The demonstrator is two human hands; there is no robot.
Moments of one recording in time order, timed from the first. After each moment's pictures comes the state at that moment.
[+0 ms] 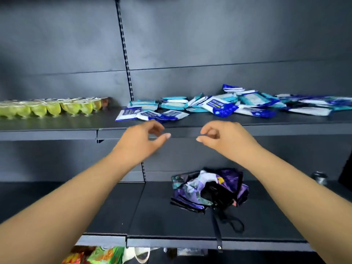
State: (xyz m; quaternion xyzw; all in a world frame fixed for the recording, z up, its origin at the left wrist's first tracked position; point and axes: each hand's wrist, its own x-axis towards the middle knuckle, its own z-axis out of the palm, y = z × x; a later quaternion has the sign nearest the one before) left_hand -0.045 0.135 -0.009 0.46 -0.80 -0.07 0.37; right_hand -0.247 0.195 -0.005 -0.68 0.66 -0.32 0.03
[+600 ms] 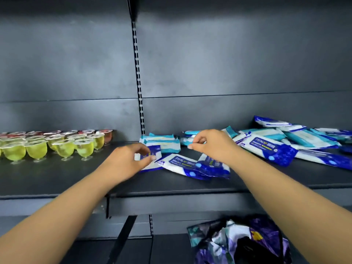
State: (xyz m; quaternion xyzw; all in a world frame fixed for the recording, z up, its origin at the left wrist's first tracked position) left_hand 0.045 -0.095 0.018 0.45 -0.83 -0.04 0.33; right_hand -0.176 -0.043 0.044 -0.65 0.69 -0.31 0.02
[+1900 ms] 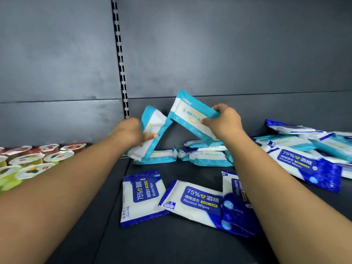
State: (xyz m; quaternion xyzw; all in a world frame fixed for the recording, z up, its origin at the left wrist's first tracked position) left_hand -0.018 -0.284 0.075 0.52 -0.82 0.00 0.24; right_hand -0.196 -0.174 0.080 -0.45 0.71 -0.54 -0.01
